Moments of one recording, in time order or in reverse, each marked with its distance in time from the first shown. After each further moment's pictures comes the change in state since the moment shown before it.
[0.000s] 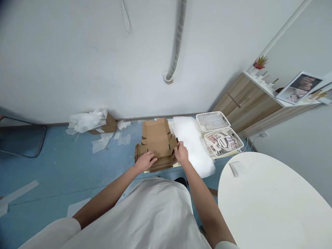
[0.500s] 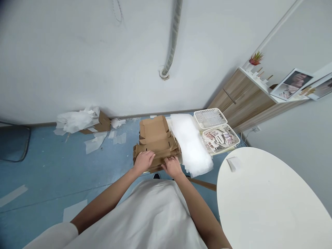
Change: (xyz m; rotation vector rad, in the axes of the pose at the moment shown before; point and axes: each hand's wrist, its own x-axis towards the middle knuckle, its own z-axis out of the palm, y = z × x) left_hand -0.002 0.008 -0.011 0.103 0.147 0.050; right_hand -0.054 -0.010 0.044 -0.196 -0.217 -0.397
